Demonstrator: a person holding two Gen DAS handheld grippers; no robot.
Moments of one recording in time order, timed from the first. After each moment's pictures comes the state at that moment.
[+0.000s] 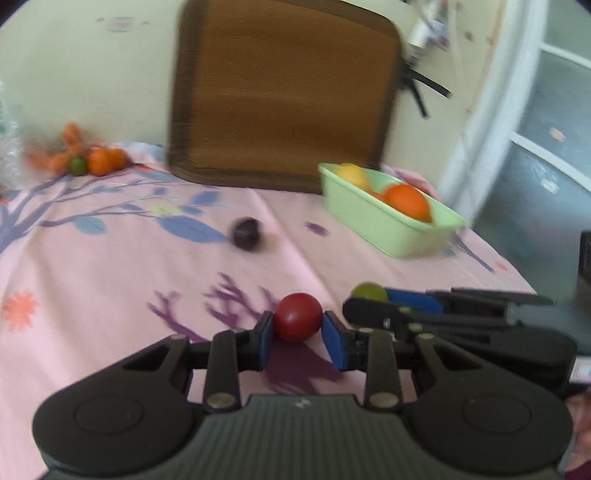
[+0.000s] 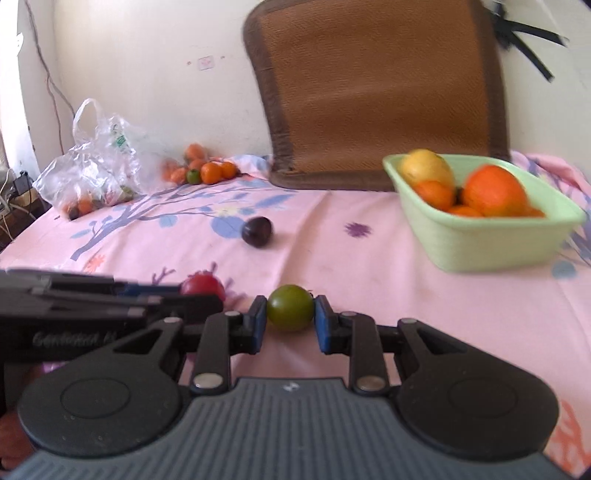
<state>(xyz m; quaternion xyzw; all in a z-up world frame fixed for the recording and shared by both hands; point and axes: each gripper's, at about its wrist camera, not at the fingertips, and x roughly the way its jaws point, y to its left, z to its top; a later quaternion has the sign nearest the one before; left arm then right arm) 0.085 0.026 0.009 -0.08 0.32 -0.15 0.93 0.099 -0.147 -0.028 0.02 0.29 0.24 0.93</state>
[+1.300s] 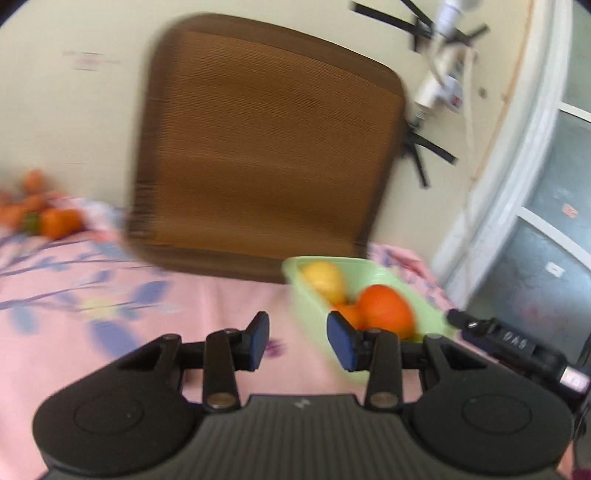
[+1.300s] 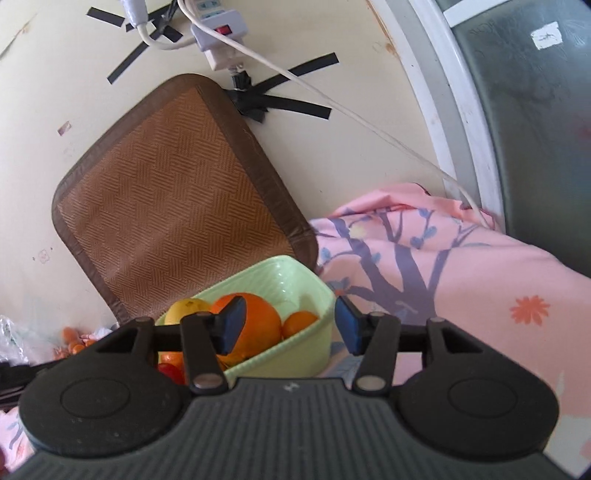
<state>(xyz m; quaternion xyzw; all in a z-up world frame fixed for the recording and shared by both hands) 0.157 0.008 0.048 -0.15 0.26 -0.11 0.95 0.167 -0.312 -0.013 0.21 0.18 0.06 0.96</state>
